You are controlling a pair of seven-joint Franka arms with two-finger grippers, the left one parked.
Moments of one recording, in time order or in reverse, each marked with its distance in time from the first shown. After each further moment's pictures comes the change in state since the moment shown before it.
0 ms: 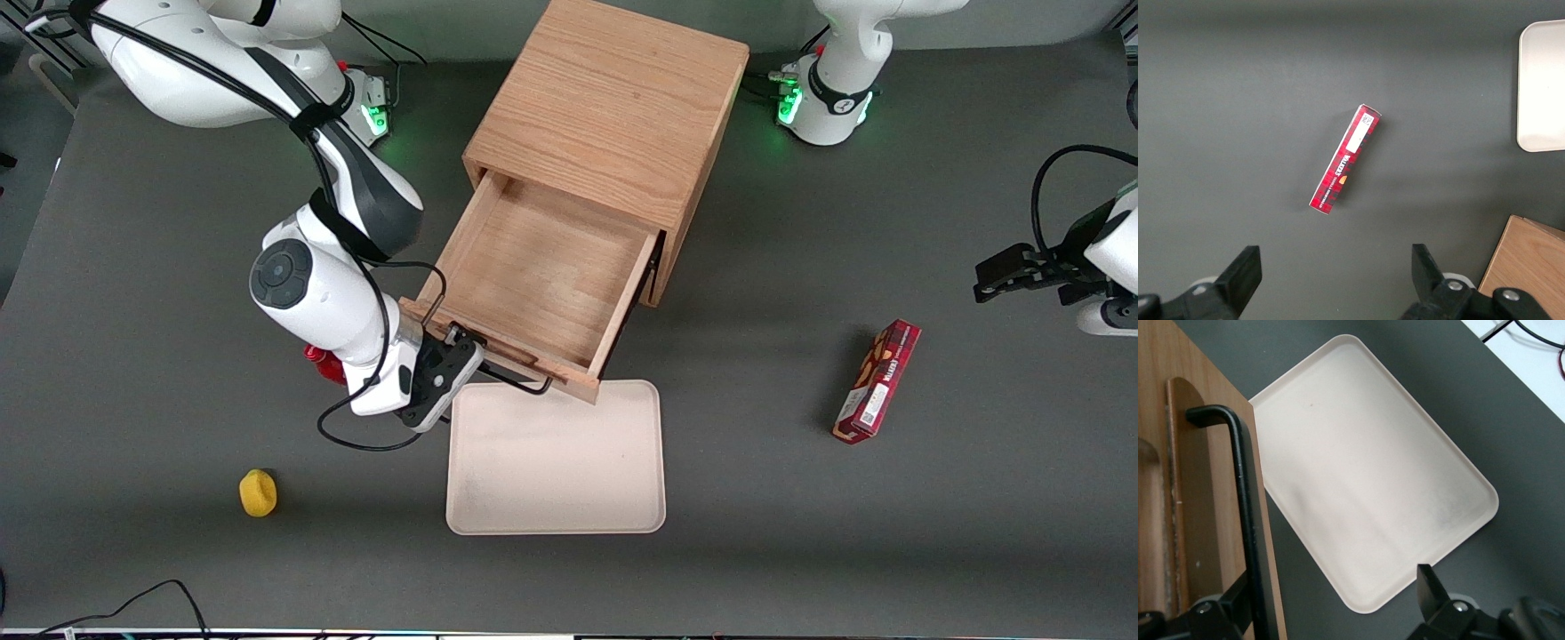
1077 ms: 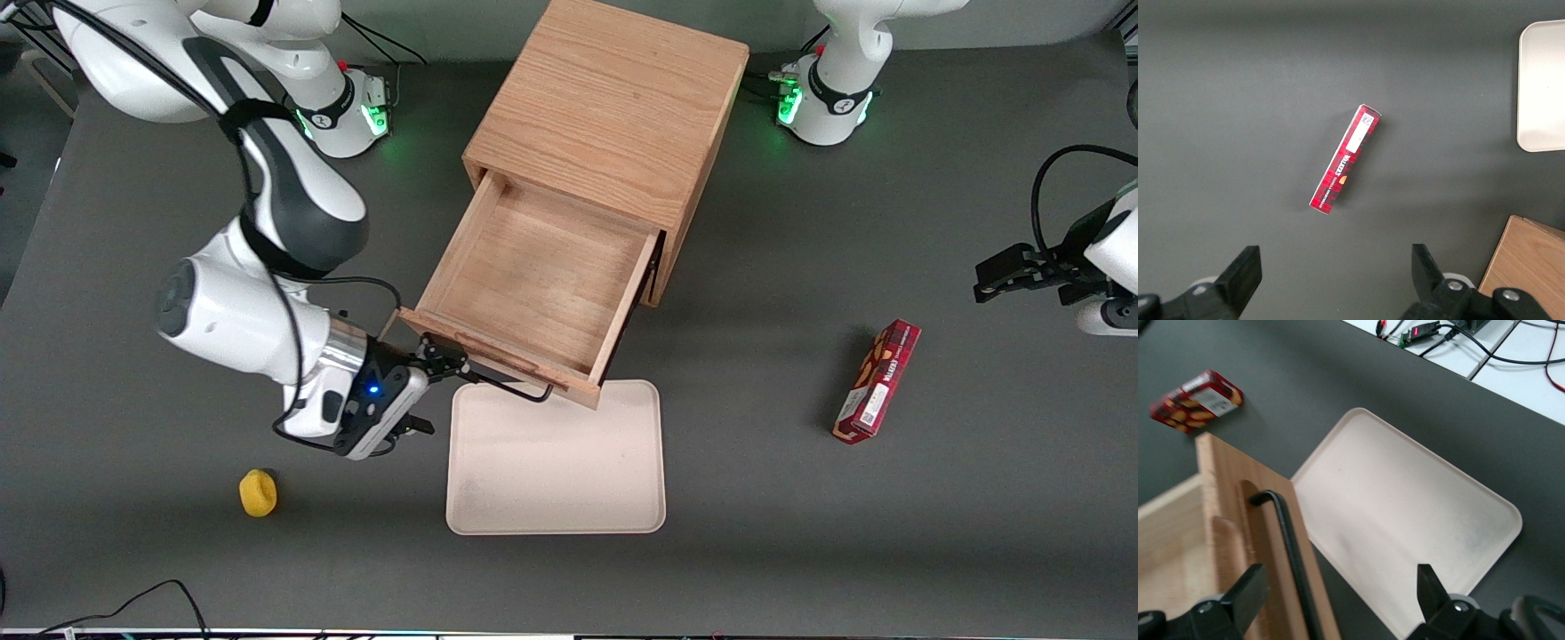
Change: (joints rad) arm -0.061 -0.023 -0.016 0.115 0.396 -0.086 -0.014
